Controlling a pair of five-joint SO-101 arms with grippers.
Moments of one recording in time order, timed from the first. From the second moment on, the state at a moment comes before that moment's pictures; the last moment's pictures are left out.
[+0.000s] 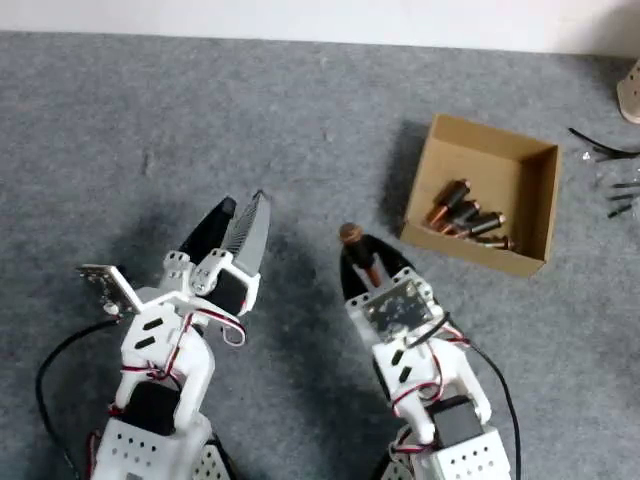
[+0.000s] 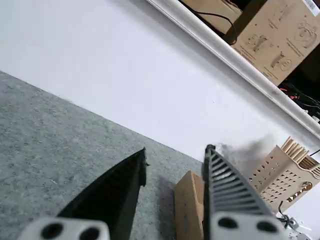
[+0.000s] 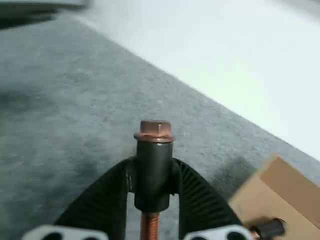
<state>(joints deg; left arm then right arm) 10.9 -102.1 96.0 11.8 38.5 -24.4 -104.4 95.2 23.3 21.6</state>
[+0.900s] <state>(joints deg) 5.7 -102.1 96.0 17.4 38.7 1.8 -38.7 48.0 13.7 11.8</state>
